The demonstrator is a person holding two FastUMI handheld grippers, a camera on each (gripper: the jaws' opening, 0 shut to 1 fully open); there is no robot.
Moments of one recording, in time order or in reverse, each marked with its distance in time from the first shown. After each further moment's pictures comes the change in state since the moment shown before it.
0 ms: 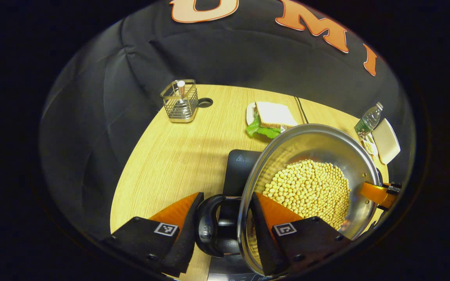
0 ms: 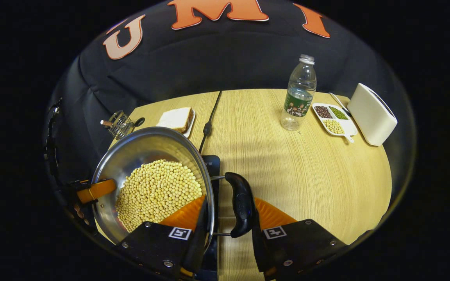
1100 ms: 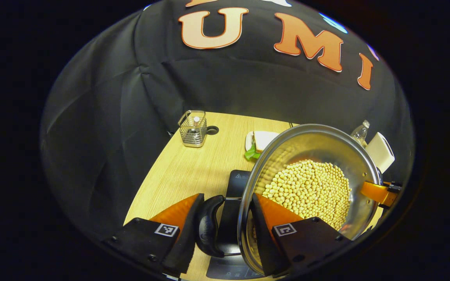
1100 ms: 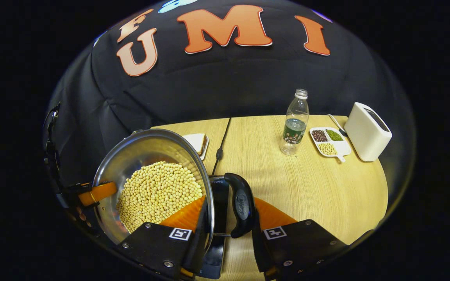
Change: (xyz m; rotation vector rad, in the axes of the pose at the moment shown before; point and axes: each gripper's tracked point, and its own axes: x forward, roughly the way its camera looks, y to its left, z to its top) left arm -0.001 -0.002 -0.014 -0.022 -0.143 0.021; right arm -0.053 0.004 0.035 -0.022 -0.138 0.042
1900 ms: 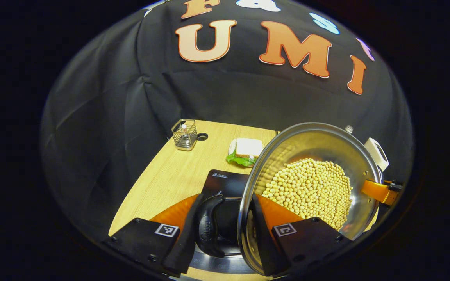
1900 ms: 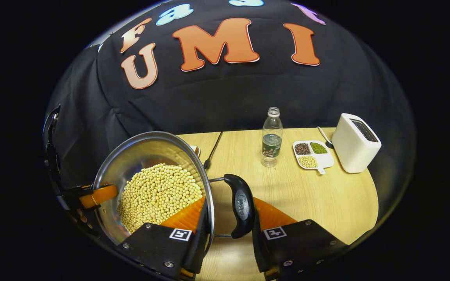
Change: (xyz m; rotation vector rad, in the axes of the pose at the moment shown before) left arm -0.005 0.002 -0.008 -0.035 -0.082 0.022; right arm -0.056 -0.052 0.028 -0.024 -0.102 0.034
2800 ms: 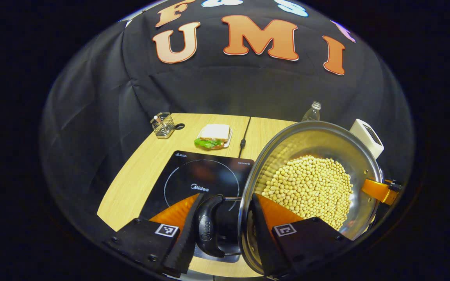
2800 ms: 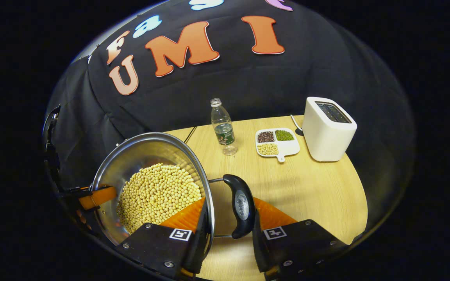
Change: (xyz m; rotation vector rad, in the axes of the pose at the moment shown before) left arm 0.002 -0.006 -0.001 0.061 0.028 0.032; right arm -0.036 -0.138 -0.035 0.052 0.017 0.005
